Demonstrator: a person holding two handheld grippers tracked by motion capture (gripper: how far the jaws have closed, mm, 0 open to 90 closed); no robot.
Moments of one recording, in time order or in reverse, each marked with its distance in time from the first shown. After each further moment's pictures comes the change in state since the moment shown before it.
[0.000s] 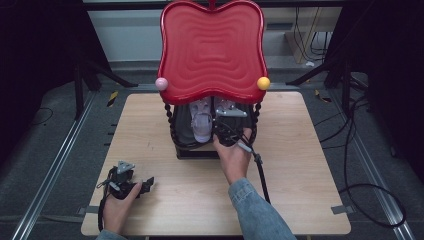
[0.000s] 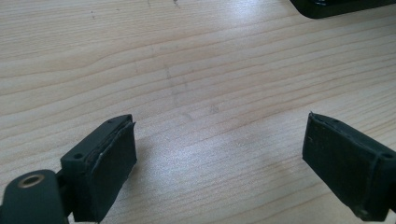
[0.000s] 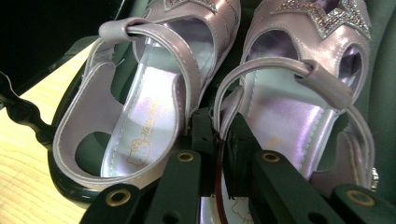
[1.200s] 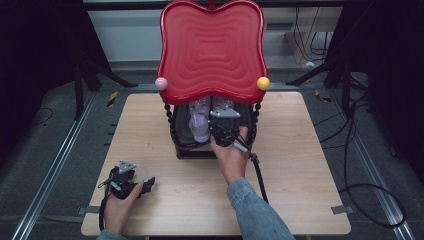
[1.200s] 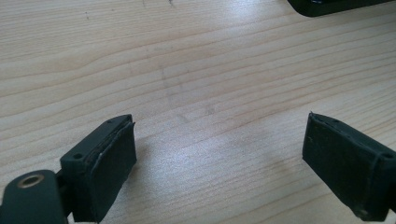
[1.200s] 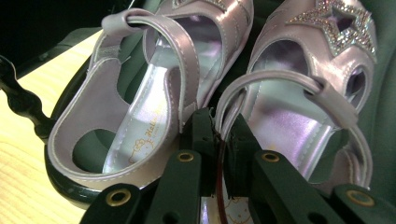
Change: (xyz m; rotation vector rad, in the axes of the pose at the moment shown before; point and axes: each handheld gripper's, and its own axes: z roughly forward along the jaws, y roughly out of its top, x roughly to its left) left arm -0.002 0.001 0.002 0.005 -0.001 0.013; right arm 0.009 0.002 0.003 -0.005 -0.013 -0.076
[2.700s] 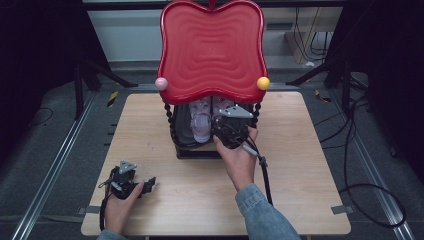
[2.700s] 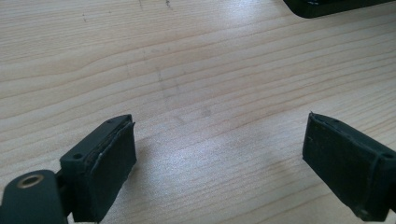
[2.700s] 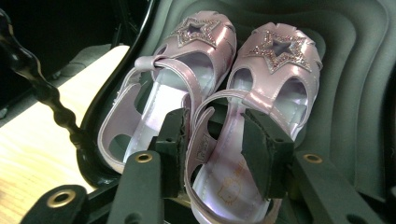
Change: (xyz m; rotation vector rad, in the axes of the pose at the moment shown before) left arm -0.001 0.000 0.000 -0.004 0.000 0.002; right arm -0.007 0.008 -0.040 -0.052 0.015 0.049
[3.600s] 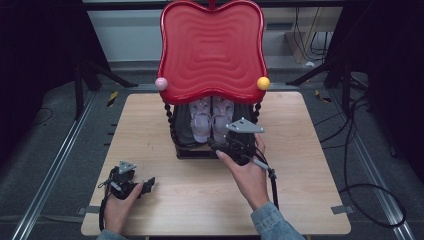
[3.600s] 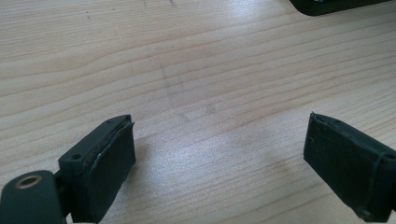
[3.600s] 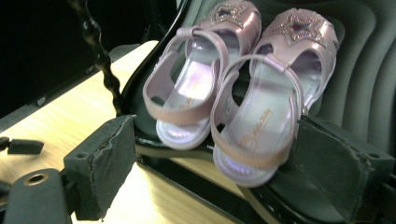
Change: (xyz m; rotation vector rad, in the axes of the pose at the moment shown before) left arm 0.001 -0.001 0.000 0.000 0.004 -0.008; right arm -0.002 -0.026 -0.034 -0.020 0.113 -0.033
